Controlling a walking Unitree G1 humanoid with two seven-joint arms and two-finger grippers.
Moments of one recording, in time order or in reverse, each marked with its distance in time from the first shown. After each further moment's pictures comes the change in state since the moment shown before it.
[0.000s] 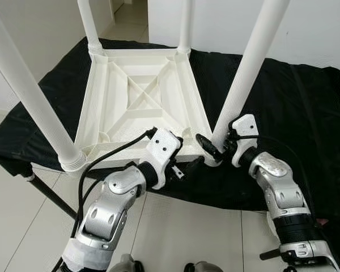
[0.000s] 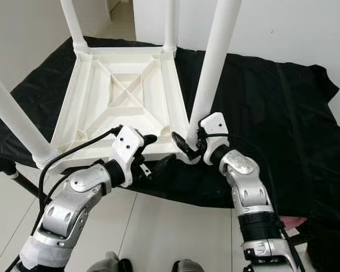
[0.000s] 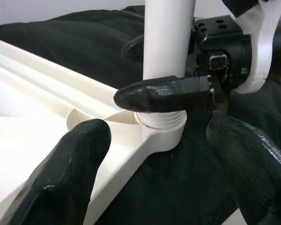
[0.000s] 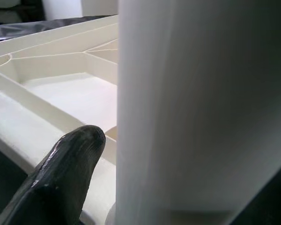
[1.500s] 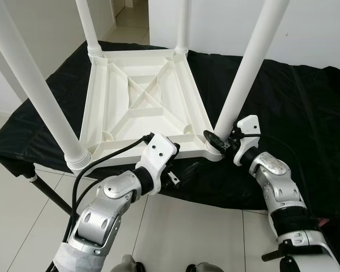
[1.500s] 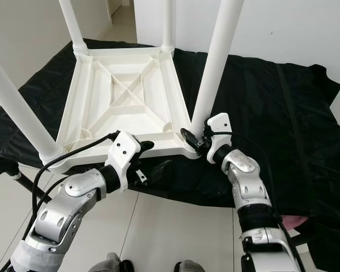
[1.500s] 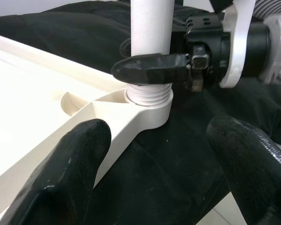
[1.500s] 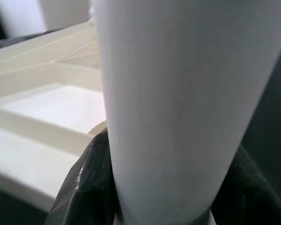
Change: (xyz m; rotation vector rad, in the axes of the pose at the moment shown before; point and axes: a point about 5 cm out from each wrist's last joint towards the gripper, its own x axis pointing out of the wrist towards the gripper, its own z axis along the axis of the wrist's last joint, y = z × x) left arm -0.008 0.000 -0.003 0.008 0.030 -0.020; right arm 0.004 0.004 -0.016 0.102 -0.036 -0.181
